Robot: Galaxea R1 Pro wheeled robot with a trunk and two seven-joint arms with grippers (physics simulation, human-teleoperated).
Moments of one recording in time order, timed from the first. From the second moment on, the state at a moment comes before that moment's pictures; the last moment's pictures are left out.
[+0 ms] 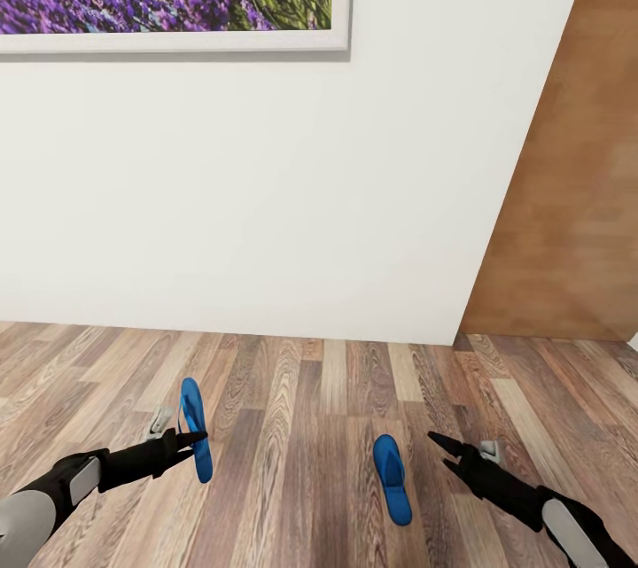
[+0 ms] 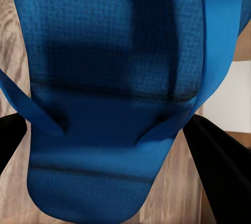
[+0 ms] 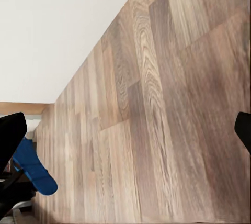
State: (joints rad) left arm -0.74 0.33 0.05 -0.09 0.39 0.50 -1.02; right arm -0.32 -0.30 -0.03 -0.77 -0.93 0.59 0.63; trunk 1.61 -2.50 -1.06
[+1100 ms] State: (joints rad) left arm -0.74 0.32 0.08 -0.09 0.45 0.51 -1.02; right arm -0.98 0.06 0.09 -0.45 -0.51 1.04 -0.27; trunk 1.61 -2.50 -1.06
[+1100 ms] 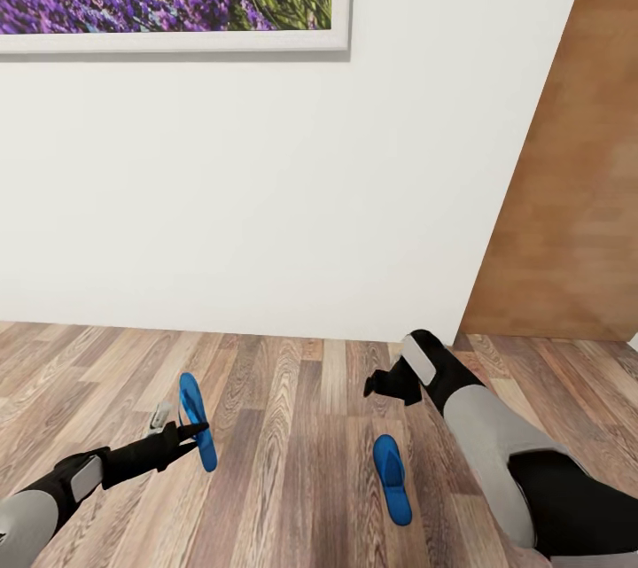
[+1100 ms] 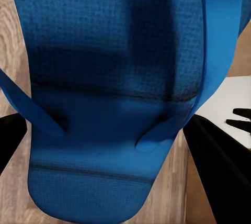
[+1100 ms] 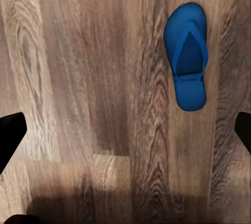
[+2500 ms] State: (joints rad) left arm -0.74 0.36 0.08 -0.09 0.45 0.58 -1.03; right arm -1.03 0.07 0.36 -0.40 -0.52 0.80 -0.42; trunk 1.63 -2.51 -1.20
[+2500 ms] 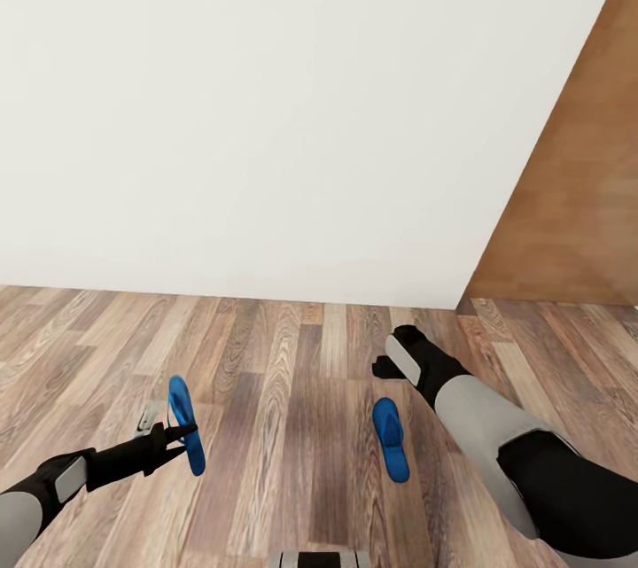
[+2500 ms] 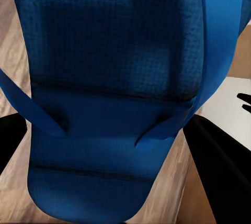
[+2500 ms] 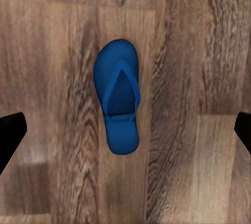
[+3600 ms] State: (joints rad) left arm -0.74 0.39 0.07 -0.09 0.44 0.57 -1.33; right arm -1.03 0.05 0.36 -0.46 -0.52 0.80 -0.35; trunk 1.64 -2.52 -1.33
